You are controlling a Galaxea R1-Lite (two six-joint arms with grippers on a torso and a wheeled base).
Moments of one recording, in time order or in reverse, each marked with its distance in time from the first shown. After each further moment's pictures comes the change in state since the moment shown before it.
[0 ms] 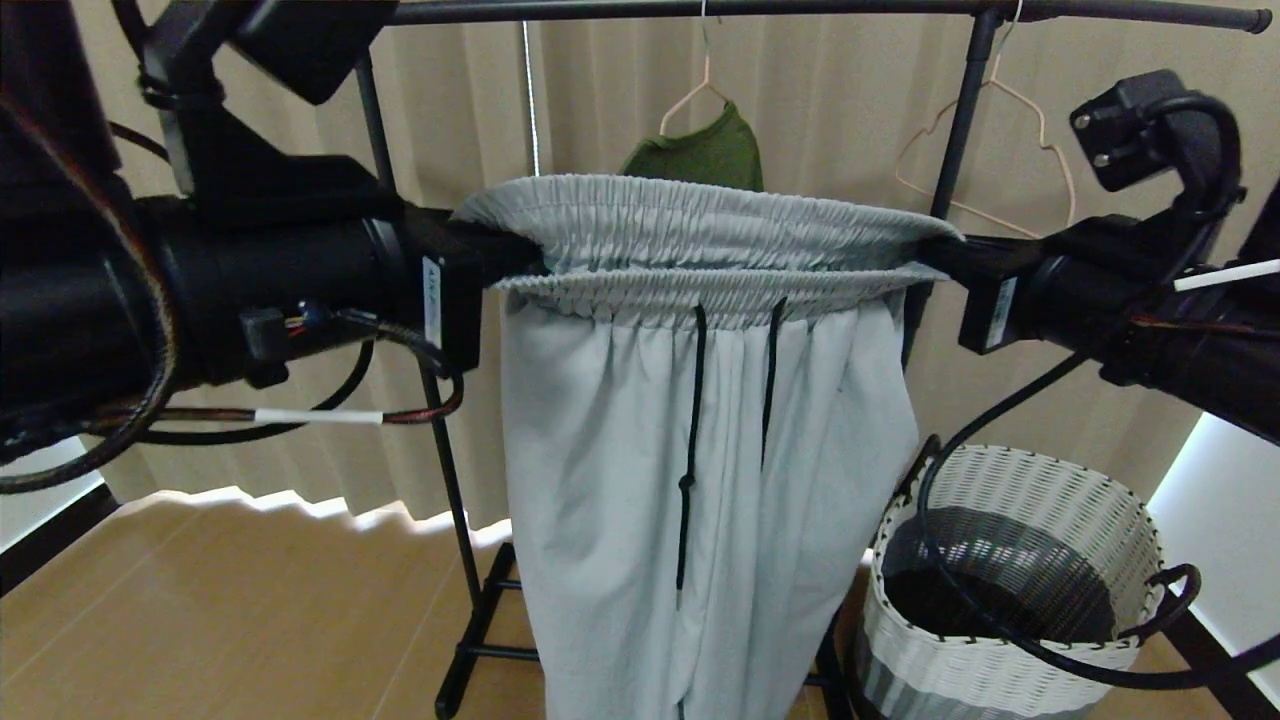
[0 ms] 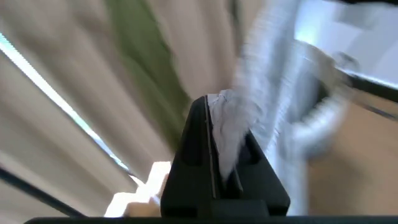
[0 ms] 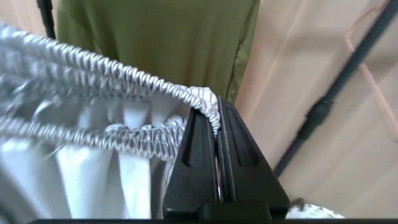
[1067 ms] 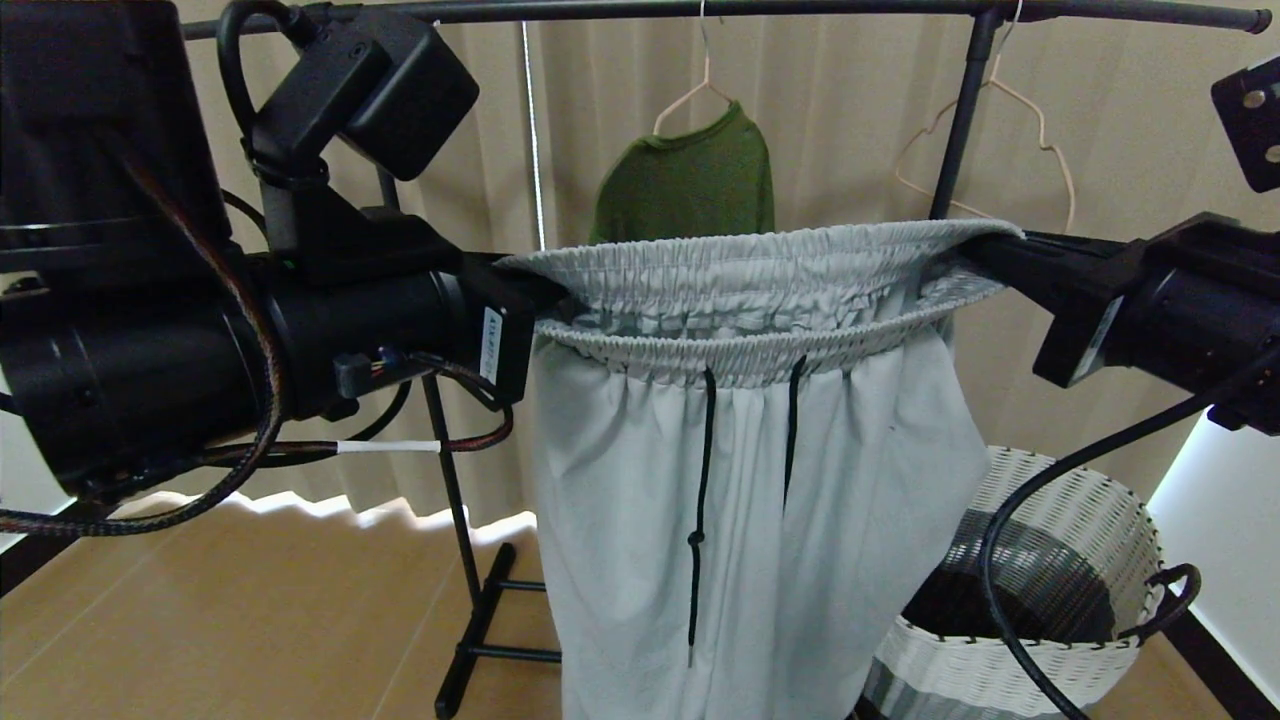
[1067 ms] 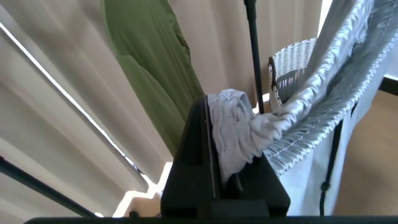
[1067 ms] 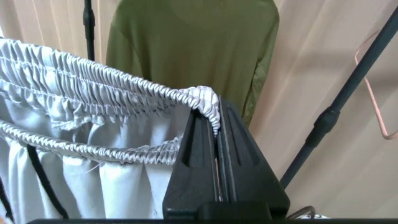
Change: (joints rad) left arm -0.032 0.043 0.059 -0.060 0.047 -0.004; right arm 0.092 -0.144 0.097 -0.003 0.007 -0.004
